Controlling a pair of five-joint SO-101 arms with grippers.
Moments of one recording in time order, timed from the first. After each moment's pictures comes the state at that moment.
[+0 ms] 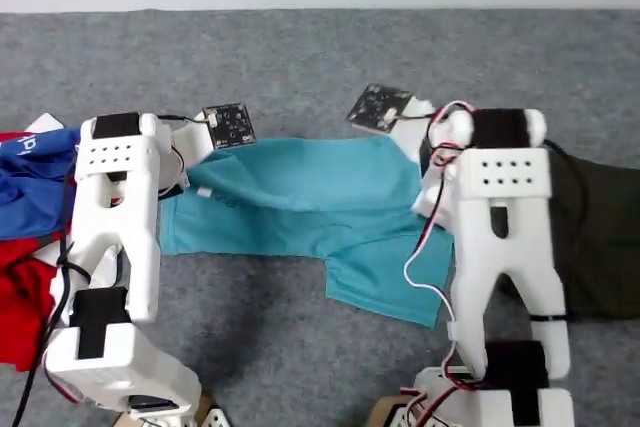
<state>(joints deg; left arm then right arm) -9.9 7.3 9.2 74.4 -68.3 -5.4 -9.0 1.0 98.5 55.4</state>
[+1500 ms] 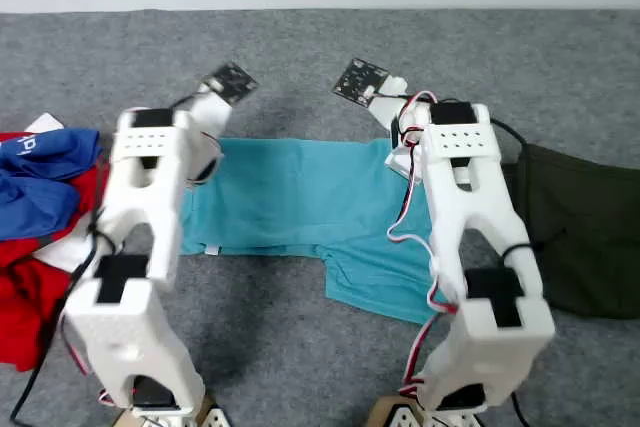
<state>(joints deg) -4.6 23.2 1.4 65.1 -31.8 -6.1 15.2 1.0 57.8 51.4</state>
